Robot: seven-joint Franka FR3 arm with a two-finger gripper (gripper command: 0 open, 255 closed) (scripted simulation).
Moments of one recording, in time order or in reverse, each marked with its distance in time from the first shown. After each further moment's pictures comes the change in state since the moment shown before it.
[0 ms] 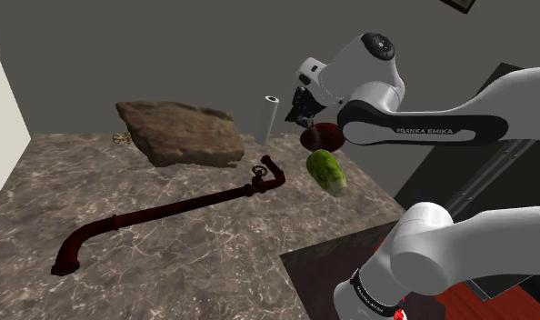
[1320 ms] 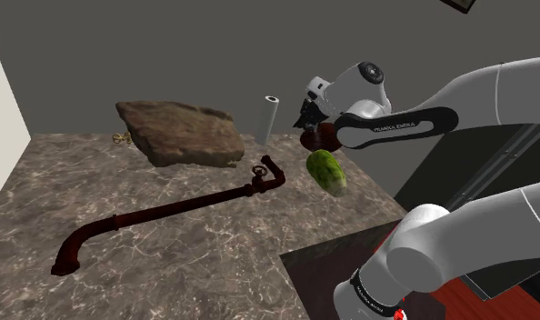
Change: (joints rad) arm -0.088 0.222 -0.241 0.007 -0.101 0.302 -0.146
